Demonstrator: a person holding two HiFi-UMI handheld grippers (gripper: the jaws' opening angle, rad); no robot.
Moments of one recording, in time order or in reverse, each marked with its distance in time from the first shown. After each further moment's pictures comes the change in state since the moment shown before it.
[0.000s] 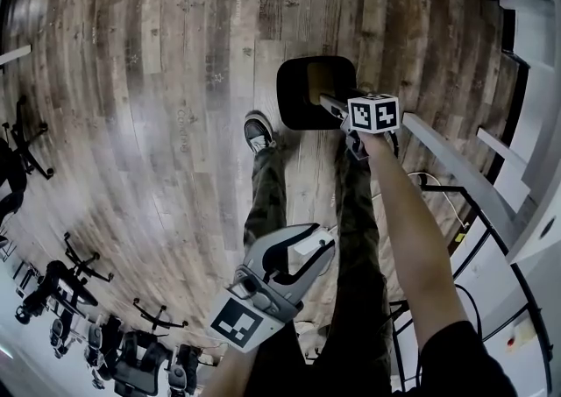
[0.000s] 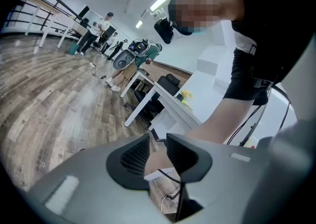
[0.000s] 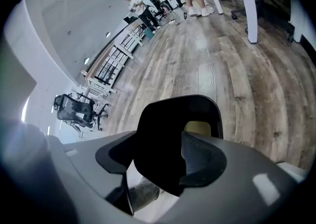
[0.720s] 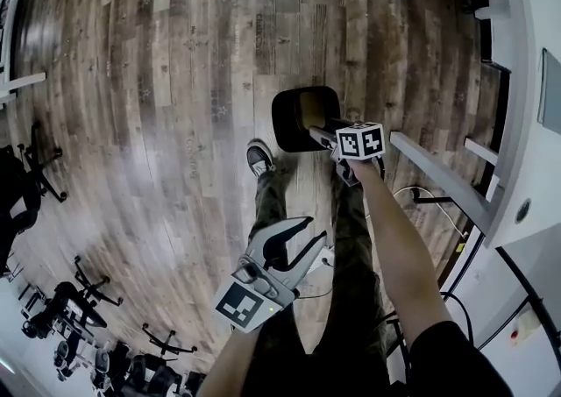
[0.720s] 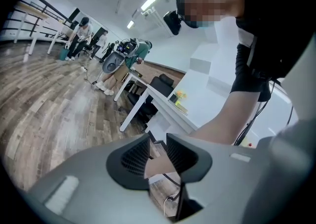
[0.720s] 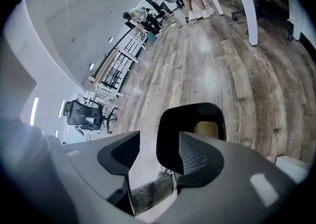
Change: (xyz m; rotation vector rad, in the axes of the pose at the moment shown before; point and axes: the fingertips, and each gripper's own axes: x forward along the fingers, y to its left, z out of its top) left arm 0.006 -0.023 0.034 0.056 0.027 -0.026; right arm -0.052 0.049 0.008 0.020 -0.010 0.066
